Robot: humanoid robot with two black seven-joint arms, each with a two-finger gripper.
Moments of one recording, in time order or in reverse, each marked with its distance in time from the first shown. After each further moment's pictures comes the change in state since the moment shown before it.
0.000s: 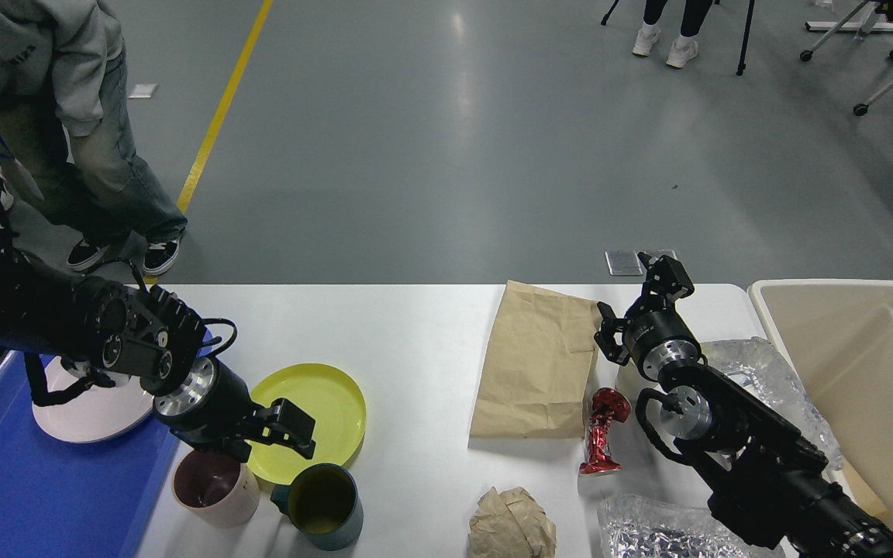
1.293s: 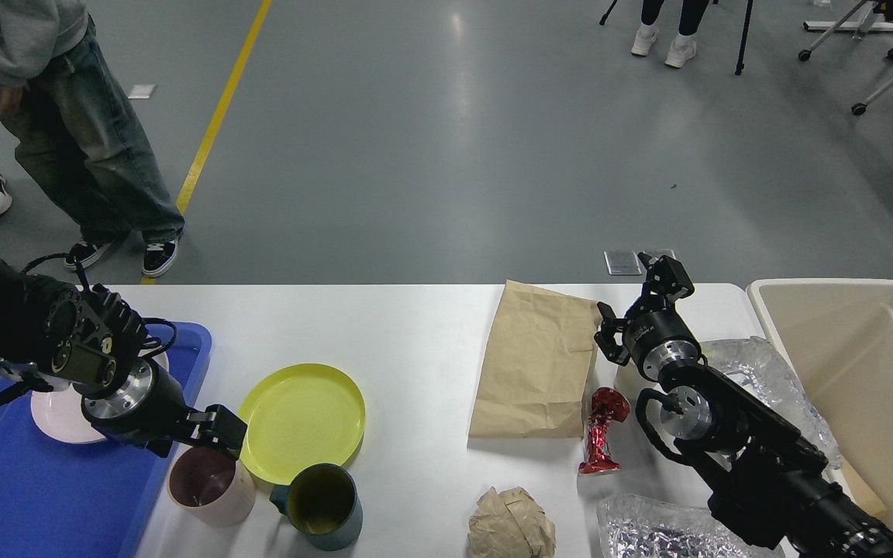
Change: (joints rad) left arm -0.051 0.038 0.156 -0.075 0.027 0.085 0.075; right arm 0.000 0.000 0.000 -0.001 0.000 0.000 0.000
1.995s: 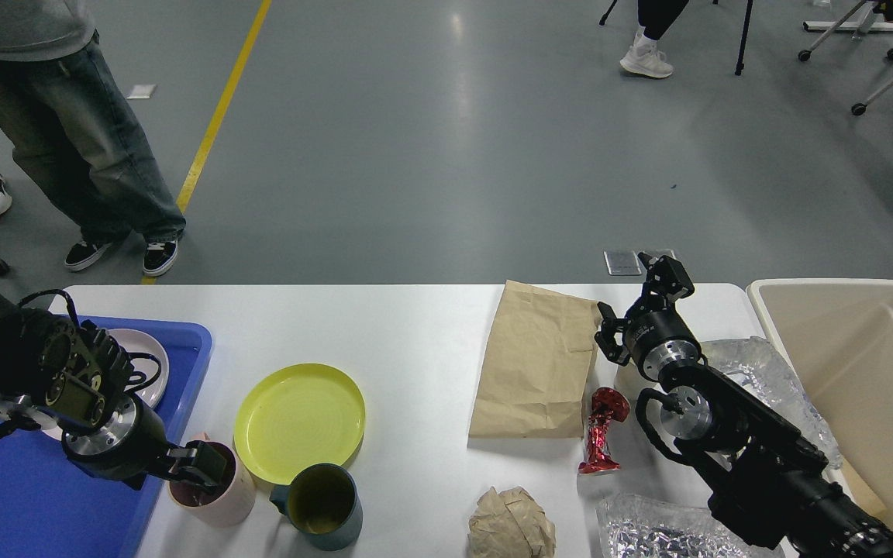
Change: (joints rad) left arm 0.093 -0.002 0.017 -0.031 0.003 0.102 0.078; right arm 0.000 0.000 0.000 0.000 0.000 -0.001 0.000
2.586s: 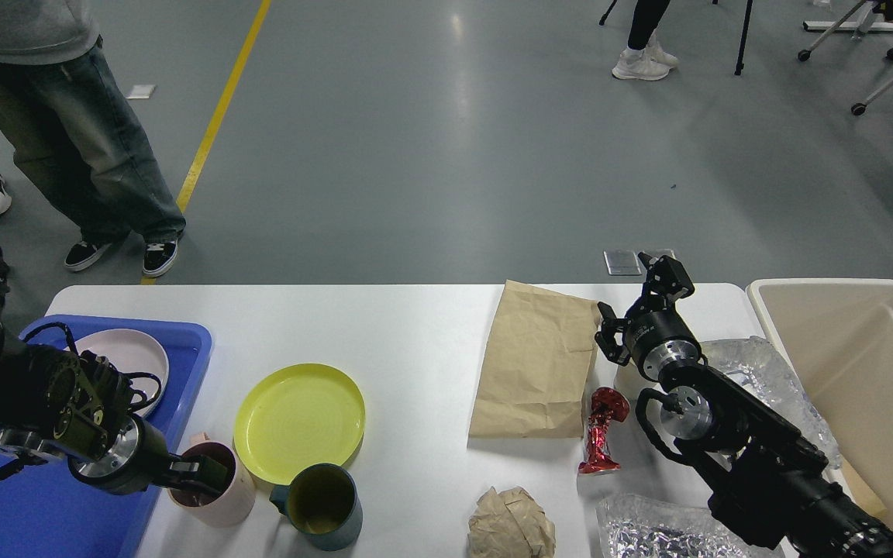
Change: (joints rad) left arm 0.076 0.007 -0.019 0.024 -0.008 0.147 0.017; right arm 0.000 0.000 0.000 0.000 0.000 0.000 0.000
